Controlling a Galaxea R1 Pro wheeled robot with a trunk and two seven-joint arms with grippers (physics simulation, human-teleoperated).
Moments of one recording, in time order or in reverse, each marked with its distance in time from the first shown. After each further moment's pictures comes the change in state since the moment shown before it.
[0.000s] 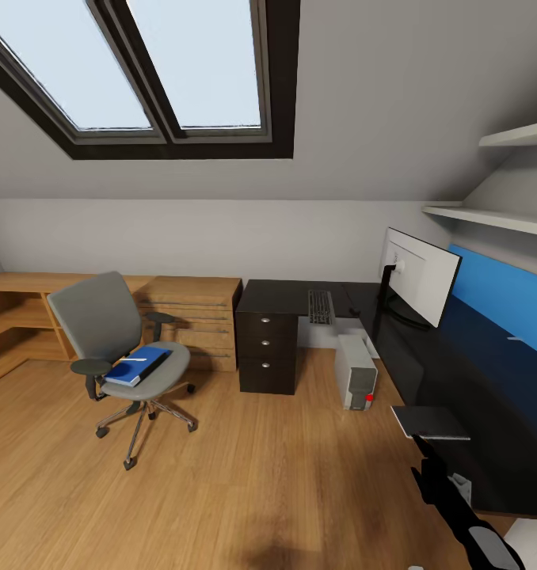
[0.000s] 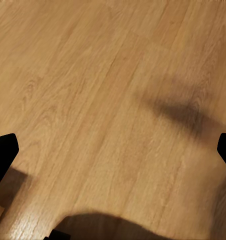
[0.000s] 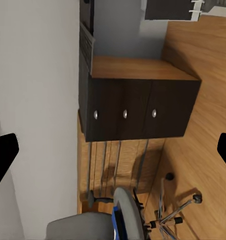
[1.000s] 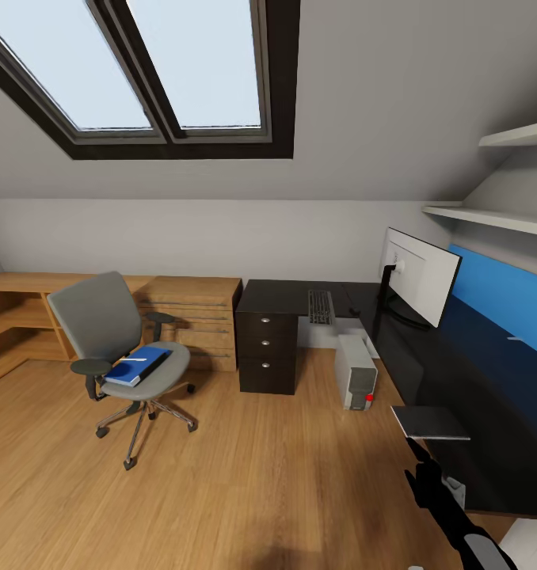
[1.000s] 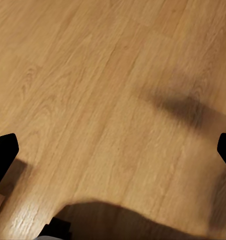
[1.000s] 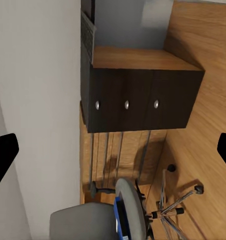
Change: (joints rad) left arm 0.002 -0.006 0.001 0.038 0.001 -0.007 -0.004; right arm 0.024 0.025 0.001 -0.016 0.016 0.015 0.029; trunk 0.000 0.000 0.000
